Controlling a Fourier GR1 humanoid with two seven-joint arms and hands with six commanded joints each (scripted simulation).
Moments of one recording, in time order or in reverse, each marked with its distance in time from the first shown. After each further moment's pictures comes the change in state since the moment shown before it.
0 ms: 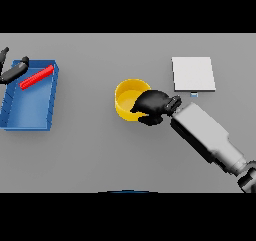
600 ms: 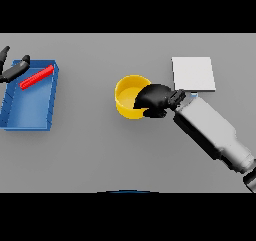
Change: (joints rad) left arm -0.012 0.000 -0.010 -0.006 -0.016 0.009 0.015; right arm -0.027 -0.048 -0.028 -0.091 -0.066 0.097 0.031
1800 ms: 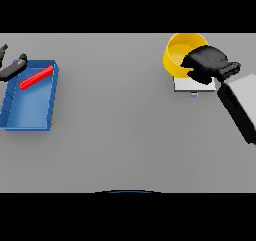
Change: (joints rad) left arm 0.023 0.001 0.025 -0.095 0.064 -0.010 0.093; right arm -0.052 -0.218 -0.214 0.095 -0.012 -0.133 0.075
